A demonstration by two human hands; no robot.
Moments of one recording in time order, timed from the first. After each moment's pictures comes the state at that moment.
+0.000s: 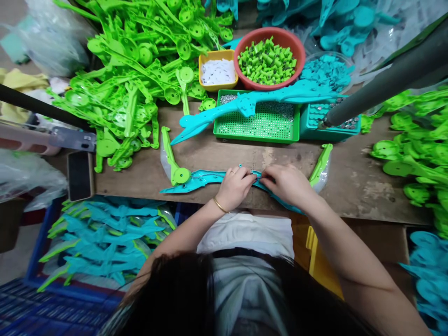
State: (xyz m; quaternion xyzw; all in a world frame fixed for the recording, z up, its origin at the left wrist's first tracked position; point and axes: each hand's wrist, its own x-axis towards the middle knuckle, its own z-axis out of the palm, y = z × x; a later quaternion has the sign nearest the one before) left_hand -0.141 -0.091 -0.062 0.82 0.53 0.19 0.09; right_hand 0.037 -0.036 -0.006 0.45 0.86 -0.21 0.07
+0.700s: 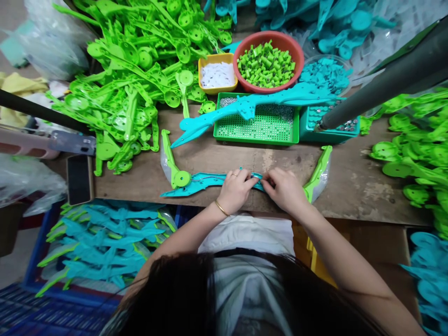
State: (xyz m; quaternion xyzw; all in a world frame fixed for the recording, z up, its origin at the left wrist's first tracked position) left_hand -0.140 -0.091 -0.055 0.82 0.54 0.12 0.11; right_hand 0.039 -0.054 -0.030 0.51 0.84 -0.20 -0.04
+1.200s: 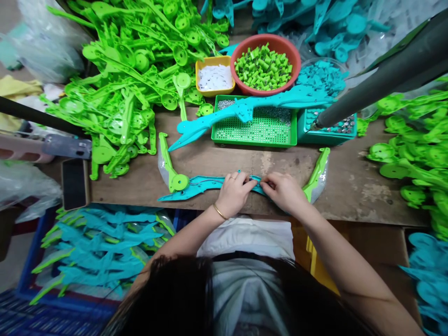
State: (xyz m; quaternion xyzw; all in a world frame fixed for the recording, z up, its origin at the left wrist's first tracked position) left_hand -0.140 -0.091 -0.056 0.82 0.54 0.13 0.12; right_hand 0.040 -0.047 -0.030 0.51 0.81 -0.27 -0.03
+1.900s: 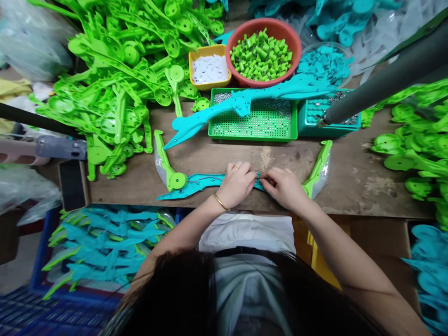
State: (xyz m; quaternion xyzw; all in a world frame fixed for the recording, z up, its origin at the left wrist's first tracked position) left_hand -0.138 -0.071 -0.048 0.84 0.51 0.12 0.15; right_hand 0.045 -0.050 -0.034 0.49 0.82 -0.29 -0.07
